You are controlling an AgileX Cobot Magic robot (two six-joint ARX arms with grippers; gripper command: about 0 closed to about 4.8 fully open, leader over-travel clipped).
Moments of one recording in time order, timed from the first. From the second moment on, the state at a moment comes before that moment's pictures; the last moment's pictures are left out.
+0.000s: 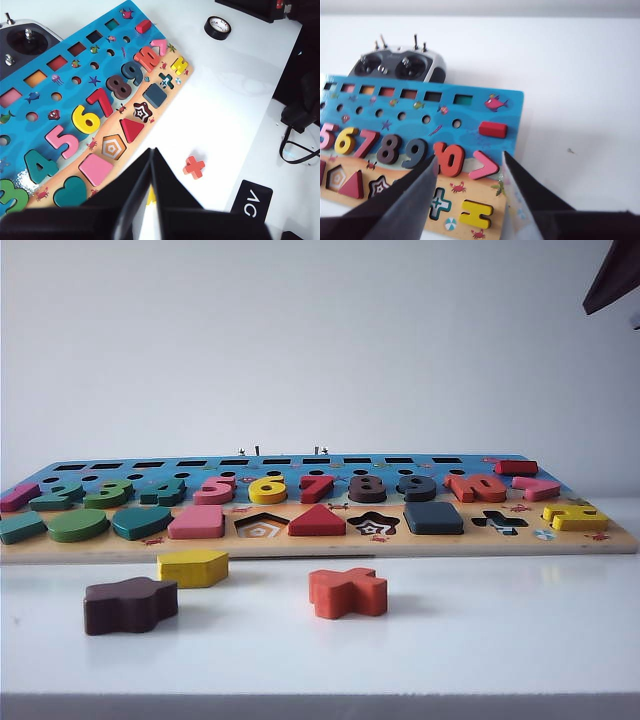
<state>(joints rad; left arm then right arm) -0.39 0.84 0.91 -0.73 0.68 0.16 0.34 0.67 0.63 -0.38 -0.06 0.15</state>
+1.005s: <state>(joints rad) -0.19 0.60 0.61 -0.44 0.59 0.16 0.10 0.24 0.27 -0.12 -0.04 0.14</state>
